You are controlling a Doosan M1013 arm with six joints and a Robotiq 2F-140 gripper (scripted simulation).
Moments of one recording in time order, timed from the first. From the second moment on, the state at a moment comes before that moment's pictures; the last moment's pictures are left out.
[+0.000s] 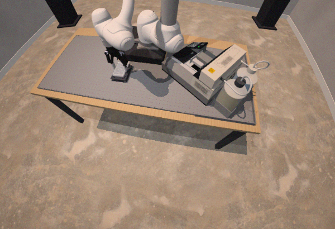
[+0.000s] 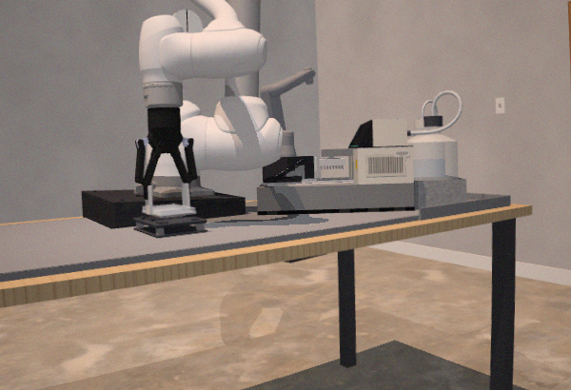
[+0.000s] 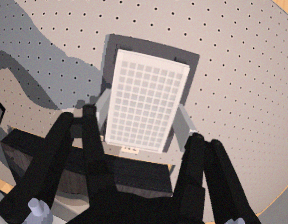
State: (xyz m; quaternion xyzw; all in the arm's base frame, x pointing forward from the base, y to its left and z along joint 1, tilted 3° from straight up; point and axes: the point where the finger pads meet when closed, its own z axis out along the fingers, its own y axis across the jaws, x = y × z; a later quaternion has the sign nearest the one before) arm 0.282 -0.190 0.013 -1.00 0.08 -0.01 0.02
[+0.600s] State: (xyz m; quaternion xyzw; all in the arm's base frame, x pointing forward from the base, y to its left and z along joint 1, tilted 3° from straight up) arm 0.282 -0.190 0.010 -1.00 0.08 -0.01 0.02
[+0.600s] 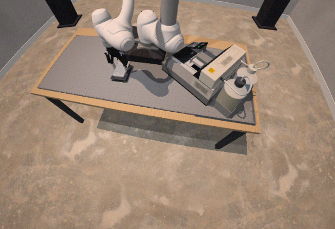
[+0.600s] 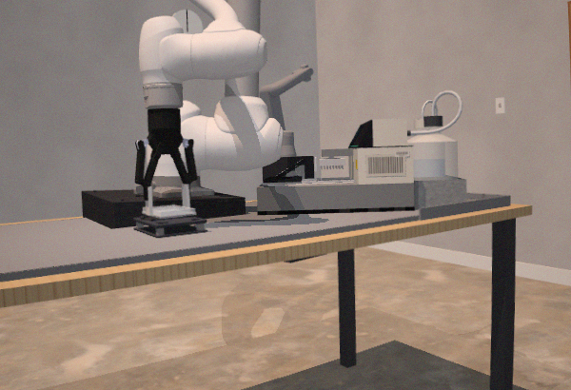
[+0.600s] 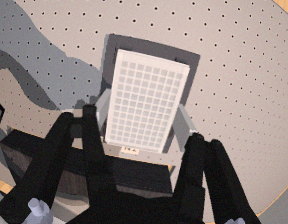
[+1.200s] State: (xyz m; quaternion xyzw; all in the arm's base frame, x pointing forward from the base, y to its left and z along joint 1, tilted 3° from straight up) arm 0.283 -0.190 0.008 -1.00 0.08 -0.01 0.02
